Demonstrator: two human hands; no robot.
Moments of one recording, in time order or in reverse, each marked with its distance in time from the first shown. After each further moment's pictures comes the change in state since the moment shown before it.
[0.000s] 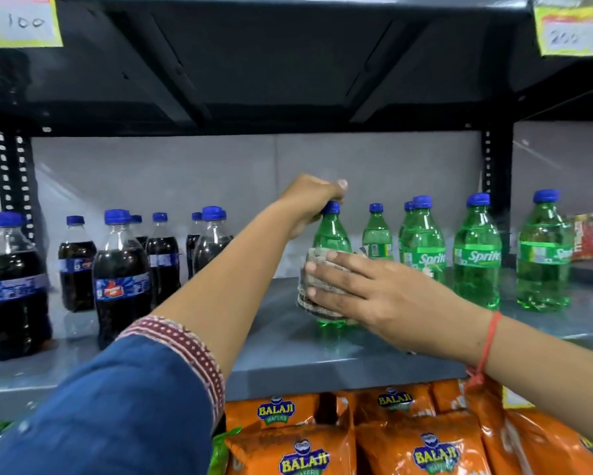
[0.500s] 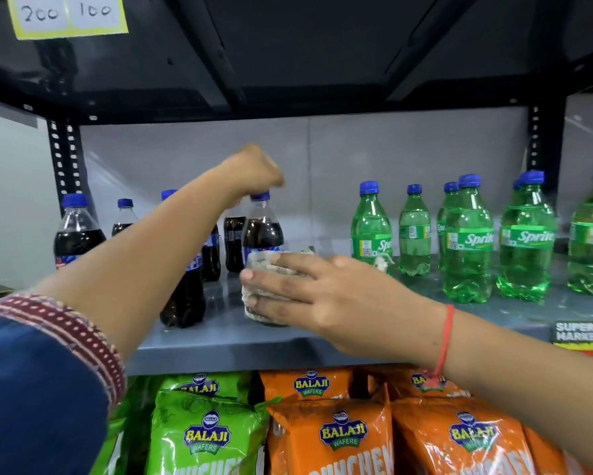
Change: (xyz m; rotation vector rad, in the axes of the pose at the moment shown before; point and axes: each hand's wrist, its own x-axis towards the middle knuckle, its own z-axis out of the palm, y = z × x) left_hand -0.044 0.000 -0.115 0.616 0.163 -0.058; right_hand 0.081 -0.065 -0.017 0.164 0.082 -0.091
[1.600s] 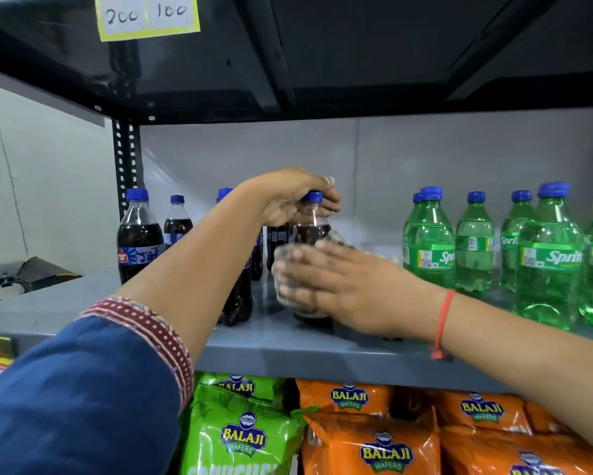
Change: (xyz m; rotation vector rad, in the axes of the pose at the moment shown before) left_hand 0.005 -0.033 0.004 -0.567 -0.274 -0.146; right_hand 0.039 0.035 0.046 -0.251 0.016 -0.094
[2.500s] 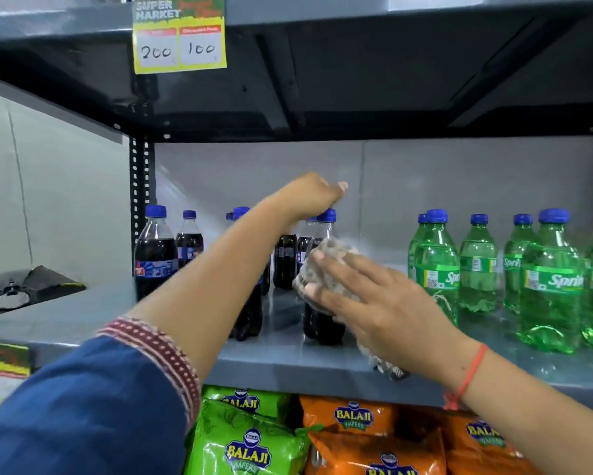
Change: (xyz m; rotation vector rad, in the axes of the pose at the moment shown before) left_hand -0.008 0.013 0.001 0.417 0.193 0.167; right_hand -0.012 -0.026 -0.015 0.170 0.188 0.327
